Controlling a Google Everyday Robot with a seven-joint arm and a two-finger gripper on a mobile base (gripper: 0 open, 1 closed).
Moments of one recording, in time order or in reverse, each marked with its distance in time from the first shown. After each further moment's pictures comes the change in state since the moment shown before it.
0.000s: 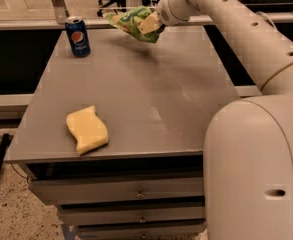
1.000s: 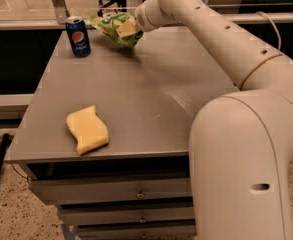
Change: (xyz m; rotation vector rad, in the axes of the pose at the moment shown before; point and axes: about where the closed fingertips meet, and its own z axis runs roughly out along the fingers) arm -0.022 0.048 0.049 -0.042 -0.032 0.141
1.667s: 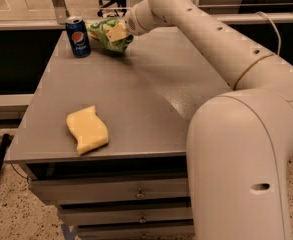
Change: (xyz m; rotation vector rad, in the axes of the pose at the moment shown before) arm -0.003 0.037 0.014 -0.076 0.007 0.003
